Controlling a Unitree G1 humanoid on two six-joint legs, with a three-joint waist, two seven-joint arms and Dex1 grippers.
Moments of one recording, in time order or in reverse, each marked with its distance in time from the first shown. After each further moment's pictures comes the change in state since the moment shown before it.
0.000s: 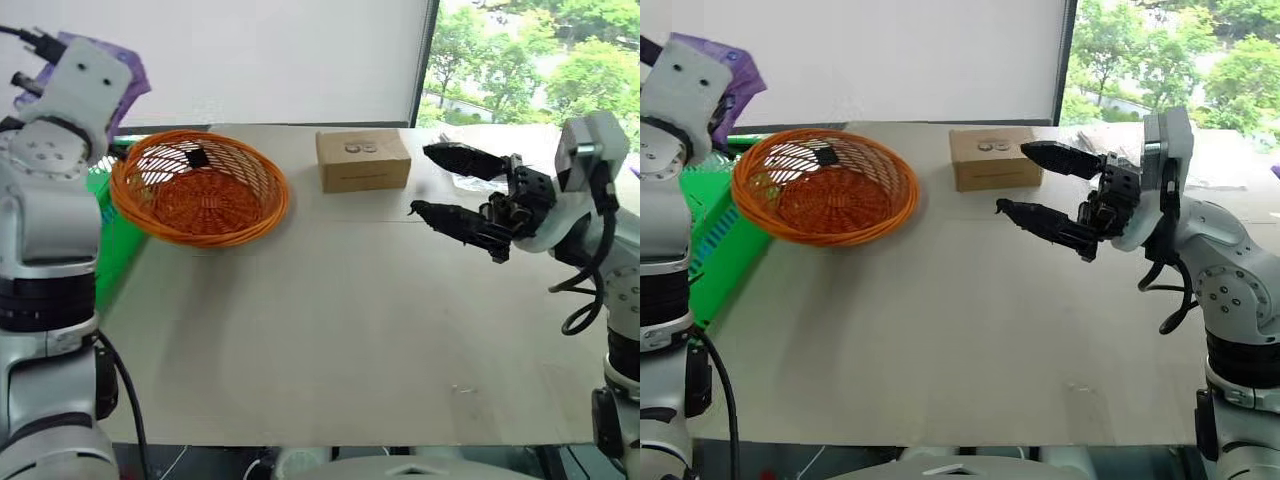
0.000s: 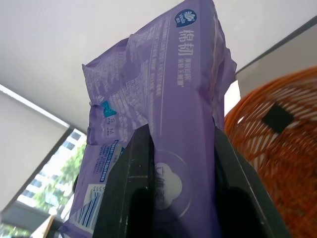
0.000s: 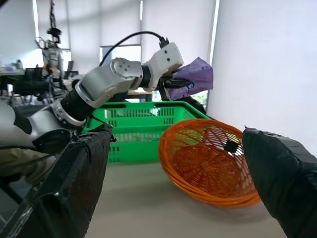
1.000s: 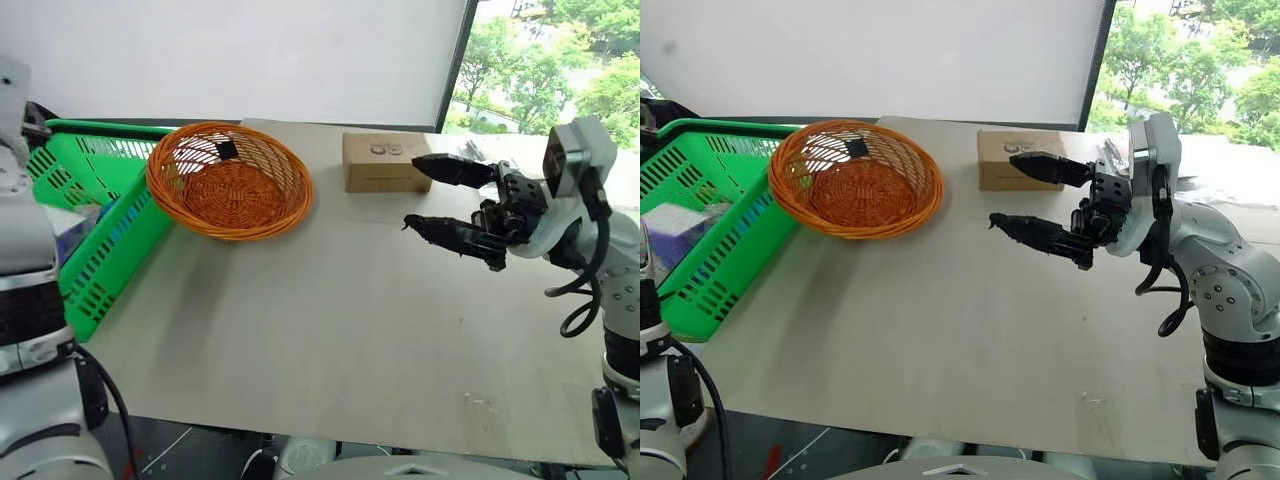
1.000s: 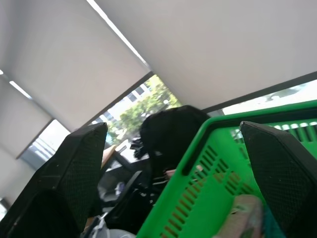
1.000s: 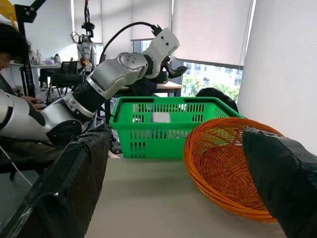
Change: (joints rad) left arm 0.020 -0.053 0.129 0.050 -0.106 -0.127 0.174; right arm 0.025 -0.028 0.026 0.007 -0.031 -0.007 0.043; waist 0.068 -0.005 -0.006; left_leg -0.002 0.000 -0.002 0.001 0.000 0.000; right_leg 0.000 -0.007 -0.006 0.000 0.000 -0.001
